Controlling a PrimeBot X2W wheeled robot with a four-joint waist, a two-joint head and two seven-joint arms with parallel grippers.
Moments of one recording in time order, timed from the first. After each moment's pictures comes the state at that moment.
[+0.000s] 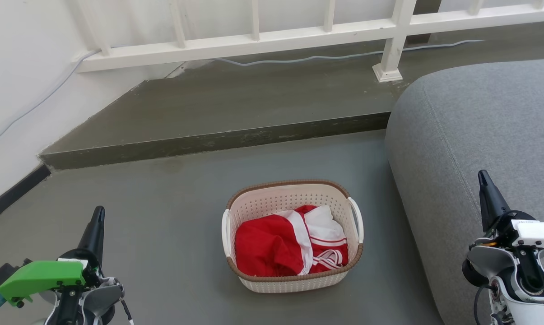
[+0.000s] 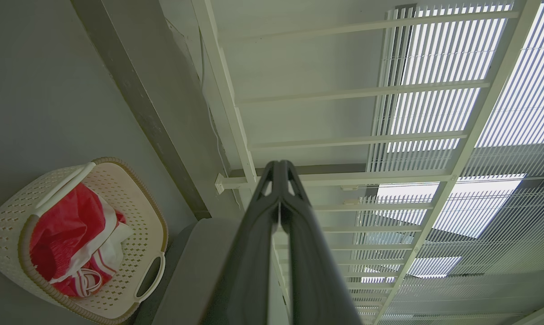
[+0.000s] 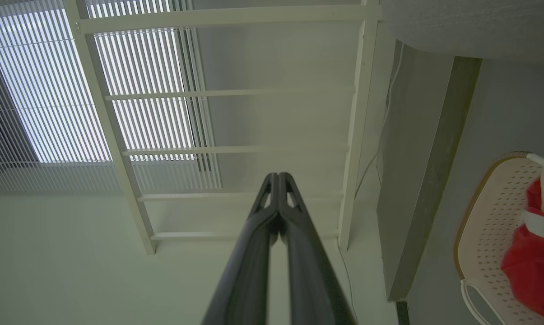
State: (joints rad) left arm -0.10 0.04 0.06 0.28 -1.61 -0.12 0.10; right arm -0.09 -0.06 -0.11 0.28 1.62 0.12 0.08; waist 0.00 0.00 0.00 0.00
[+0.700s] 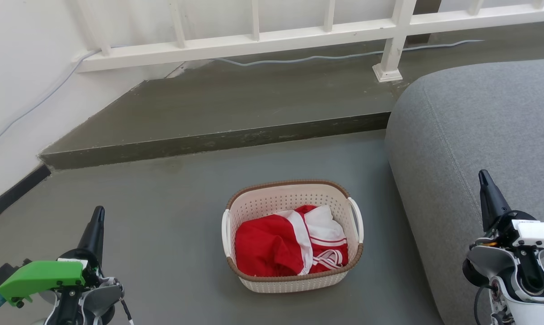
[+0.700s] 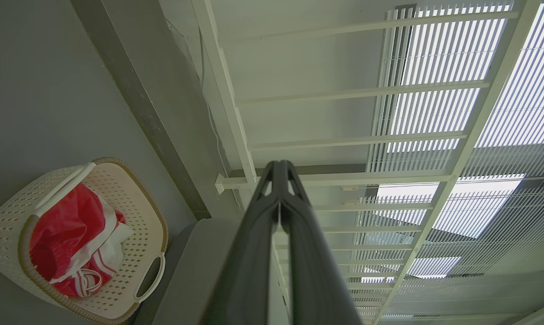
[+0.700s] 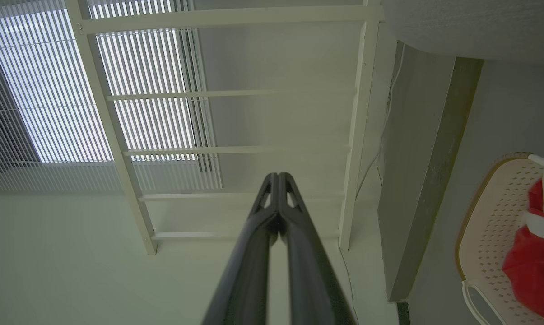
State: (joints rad) left arm -0.10 0.04 0.06 0.28 -1.61 -0.12 0.10; right arm -0.09 -0.06 -0.11 0.28 1.62 0.12 0.08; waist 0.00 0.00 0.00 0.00
